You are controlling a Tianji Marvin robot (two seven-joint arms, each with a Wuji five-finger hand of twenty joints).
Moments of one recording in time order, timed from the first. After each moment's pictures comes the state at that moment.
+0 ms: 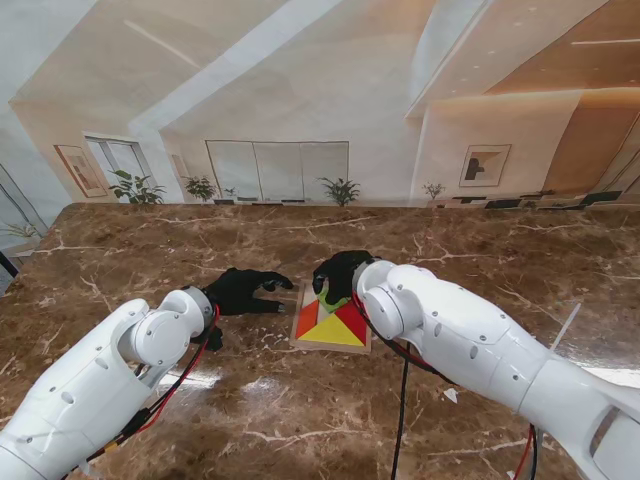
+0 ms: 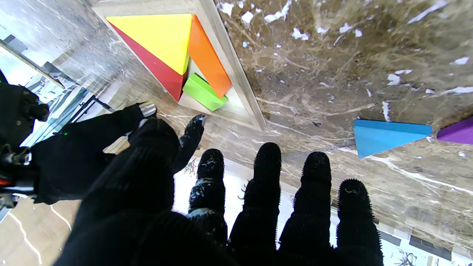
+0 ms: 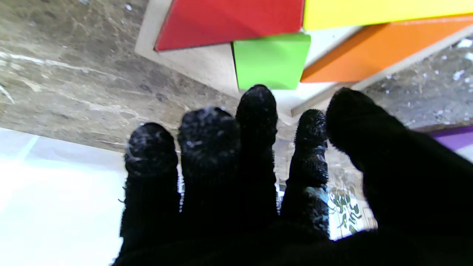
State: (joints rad) left arm 1.27 -1.07 -0.99 -1.39 0.54 -0.09 -0.25; right arm -0.87 -1.11 0.47 -1.28 -0.75 0.23 0.26; left_hand 0.76 -0.24 0.28 -0.06 0.40 -0.06 0.38 0.28 0.55 0.18 0.30 0.48 0.37 0.25 0.32 0.49 -0.07 0.28 0.60 0.73; right_hand 0.37 -0.66 1.20 -0.15 0.59 -0.25 0.58 0.22 1.09 -0.02 0.86 0.69 1.18 0.01 1.32 0.63 0.59 0.21 1.46 0.78
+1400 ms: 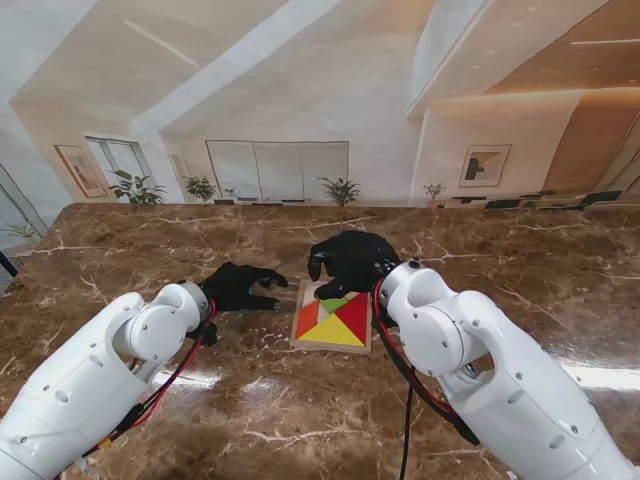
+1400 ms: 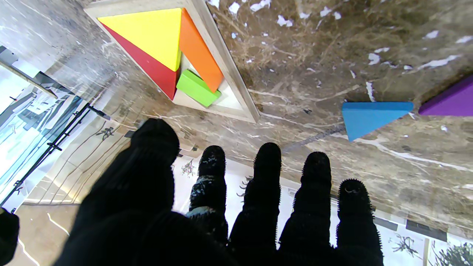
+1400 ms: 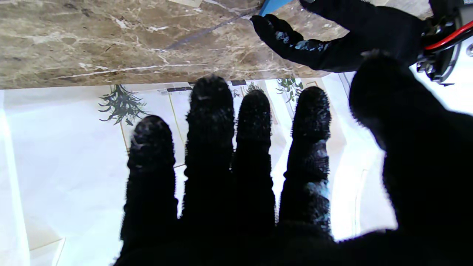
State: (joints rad) left arm 1.27 -1.06 -1.02 -1.43 0.59 -0.08 -0.29; right arm -1.36 -1.06 1.02 -1.88 -0.79 0.17 0.28; left_hand 0.76 -0.24 0.28 -0.06 0.43 -0.05 0.38 0.28 0.55 0.18 0.30 0.48 0.37 0.25 0.32 0.49 -0.07 0.28 0.60 0.73; right_hand 0.36 -0.89 1.17 -0.19 0.76 -0.24 0.86 0.41 0.89 -0.03 0.74 0.54 0.99 0.02 1.07 0.57 0.47 0.23 1.30 0.75
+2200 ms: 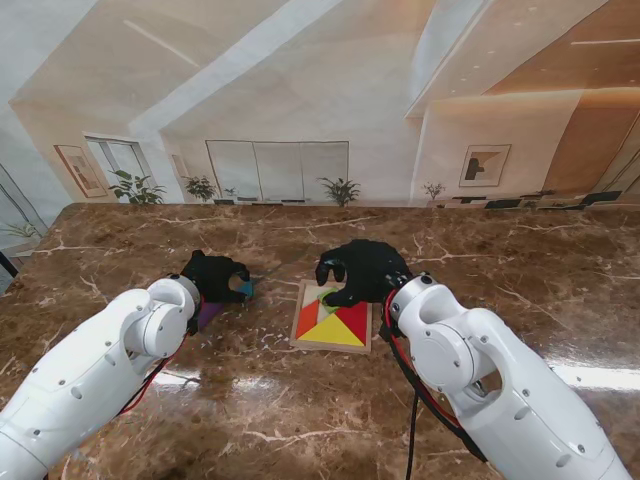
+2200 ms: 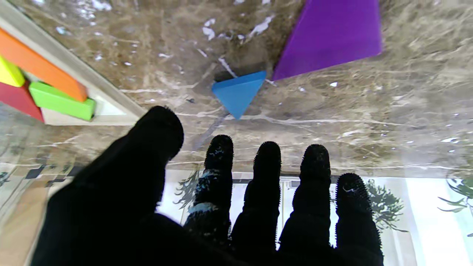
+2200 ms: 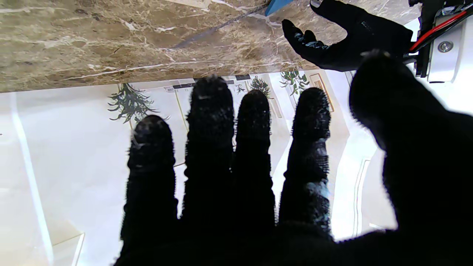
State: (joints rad) left arm 1.21 -1.04 -0.96 -1.35 0.86 0.10 -0.21; right arm -1.45 -1.07 1.07 -1.87 -0.80 0.11 0.18; left_hand 0.67 -0.41 0.57 -0.06 0.52 0.03 0.45 0.29 0.53 0.18 0.37 0.54 0.37 0.25 0.48 0.59 -0.07 0.28 0.77 0.79; right_hand 0.36 -0.89 1.17 -0.19 0.76 -0.24 0.78 0.41 0.89 -0.02 0.72 0.52 0.98 0.02 1.07 0.57 0.47 0.23 1.30 0.75
